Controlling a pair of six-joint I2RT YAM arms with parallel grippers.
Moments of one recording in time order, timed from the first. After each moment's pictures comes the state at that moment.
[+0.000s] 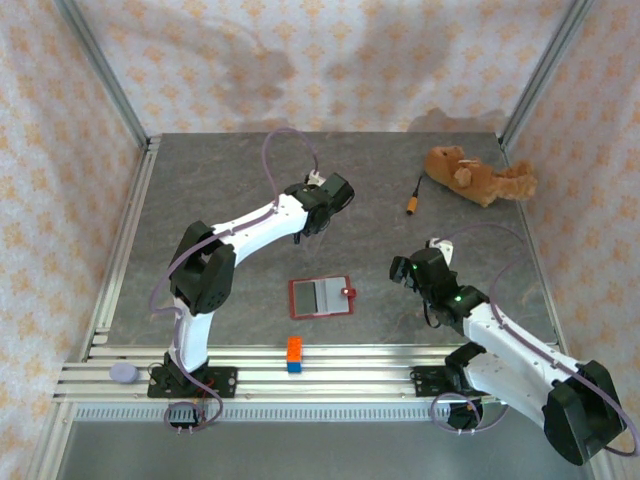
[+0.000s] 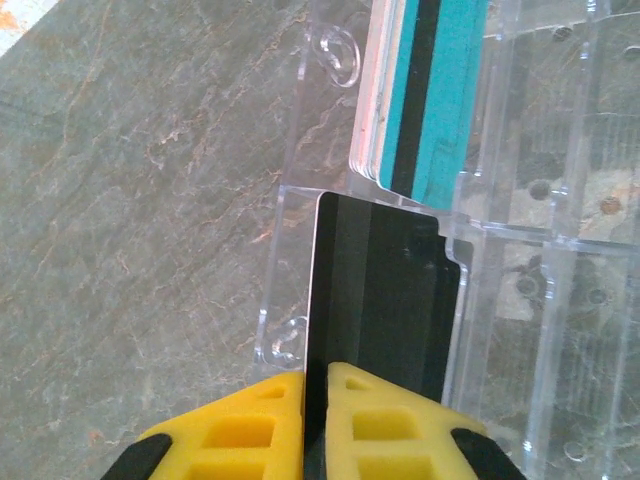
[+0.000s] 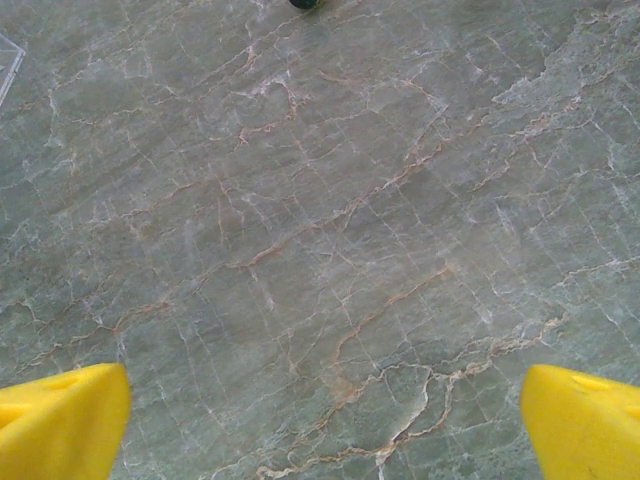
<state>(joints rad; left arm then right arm) -0.67 2.00 1.66 -0.91 -0.69 -0.32 0.51 0.89 0.41 -0.34 0.34 0.65</state>
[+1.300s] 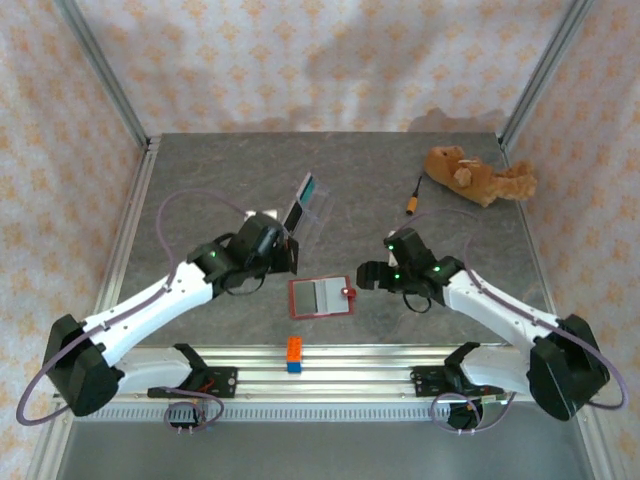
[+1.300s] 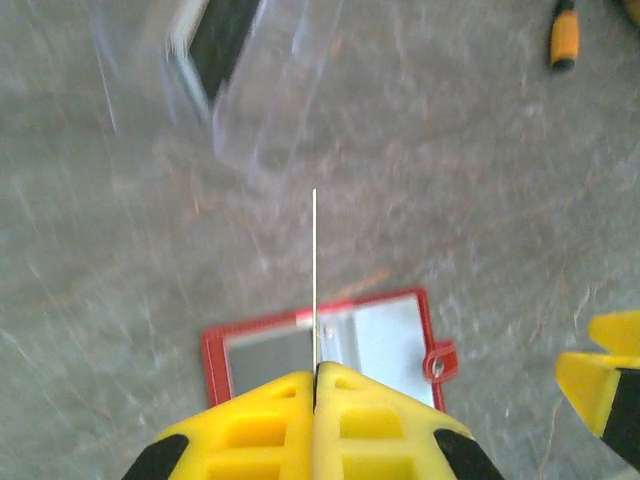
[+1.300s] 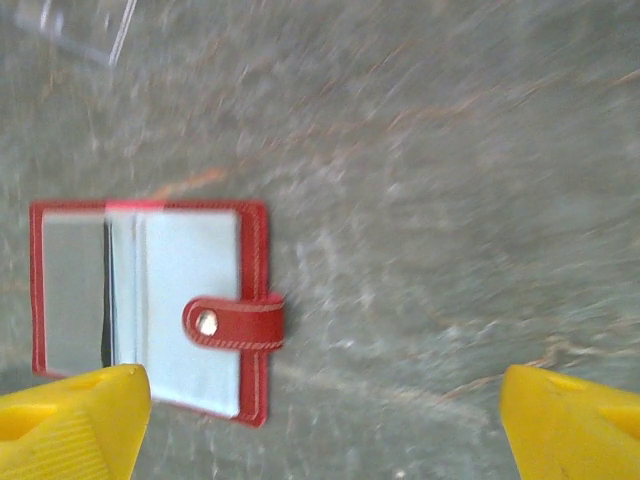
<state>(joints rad) -0.69 1.16 0.85 -0.55 -0.06 -0.80 0.62 1.17 0.68 -0.53 -0.14 0.60</state>
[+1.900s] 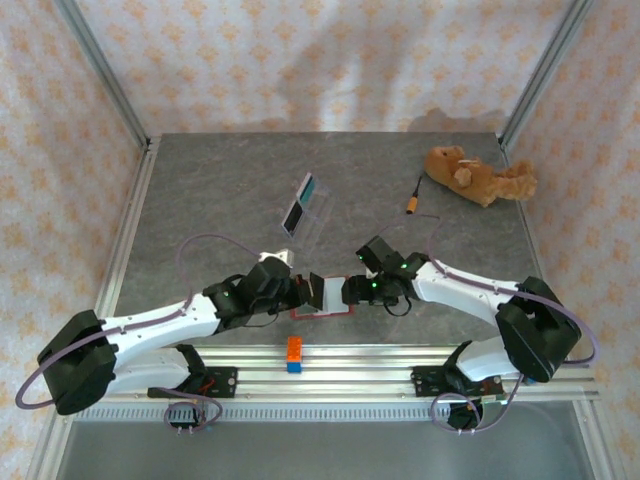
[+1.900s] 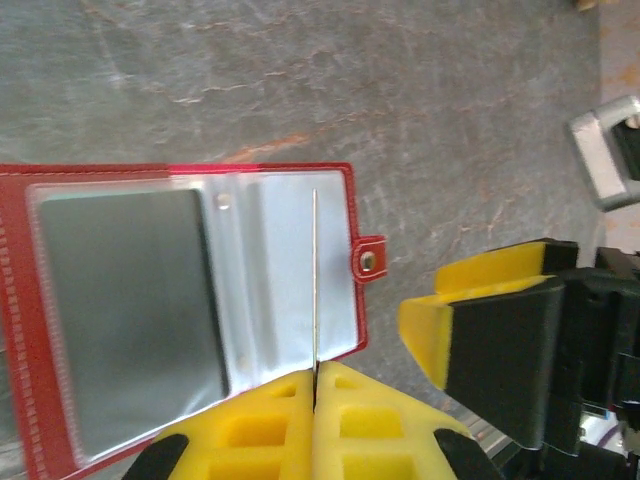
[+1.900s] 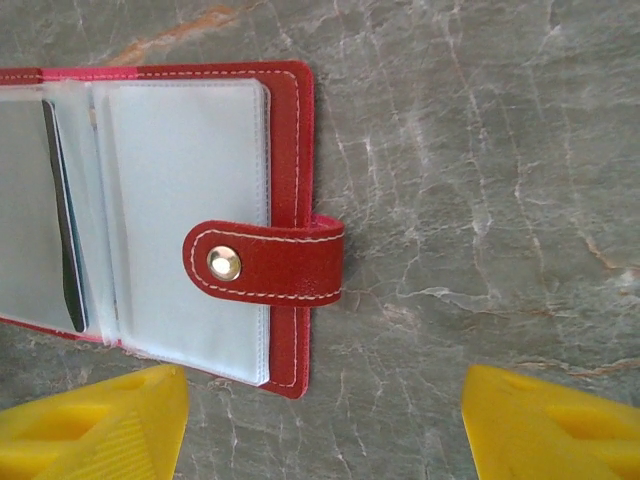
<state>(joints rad) -0.86 1.15 0.53 -0.09 0.02 -1.07 0.74 1.38 0.74 -0.54 -0.17 0.68</state>
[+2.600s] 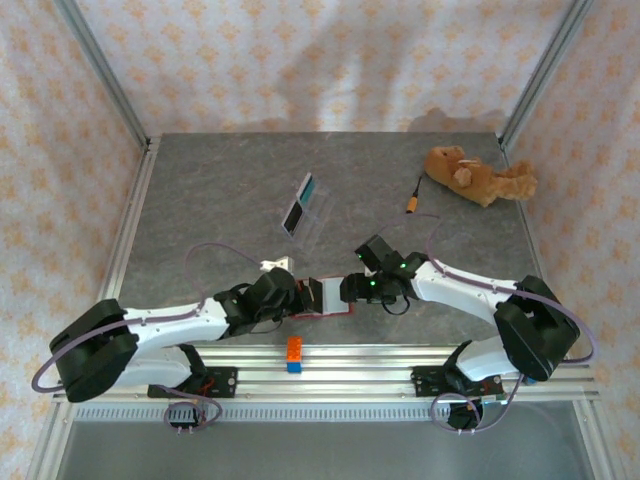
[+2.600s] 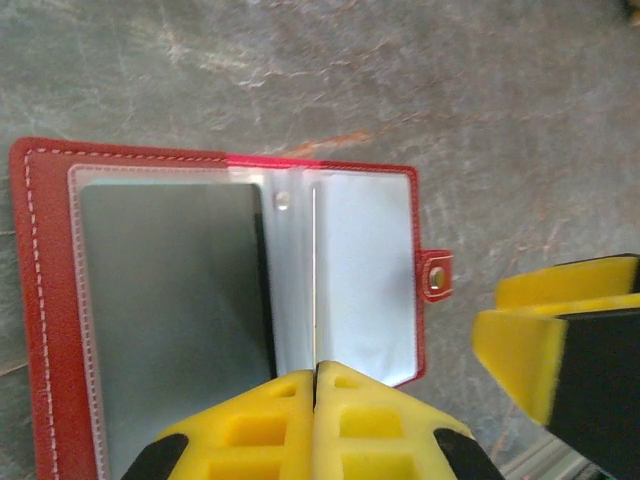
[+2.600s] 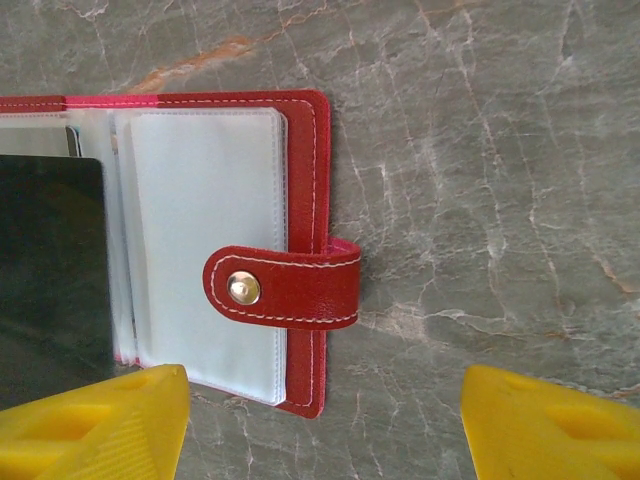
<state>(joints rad) -0.89 1.25 0.45 0.04 -0.06 -1.11 0.74 1.39 0.74 -0.51 -0.17 0.70</state>
